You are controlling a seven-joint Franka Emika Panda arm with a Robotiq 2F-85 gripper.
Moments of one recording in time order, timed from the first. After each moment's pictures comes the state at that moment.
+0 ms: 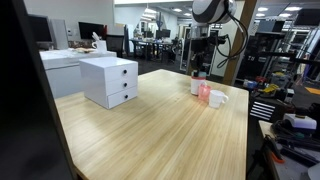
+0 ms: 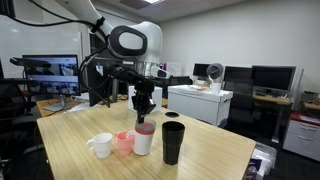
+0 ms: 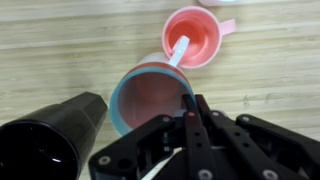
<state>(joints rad) -0.25 0.19 -0.25 -2.09 0.03 2.17 -0.30</state>
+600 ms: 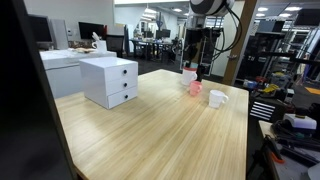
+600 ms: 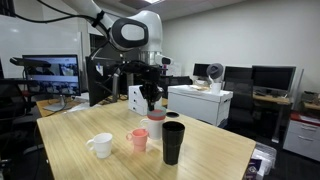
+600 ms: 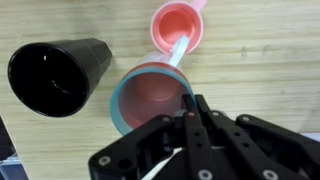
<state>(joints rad) -0.25 0.17 -0.22 -2.04 0.04 2.25 -0.30</state>
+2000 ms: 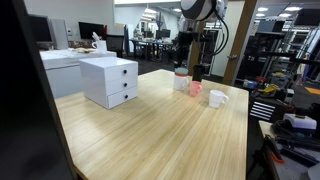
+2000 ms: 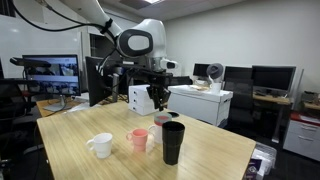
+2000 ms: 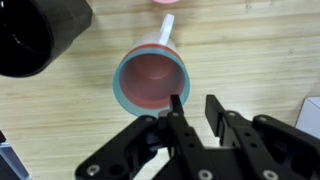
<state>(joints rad) -0.25 0.27 -0.20 -1.96 0.12 2.36 -0.30</state>
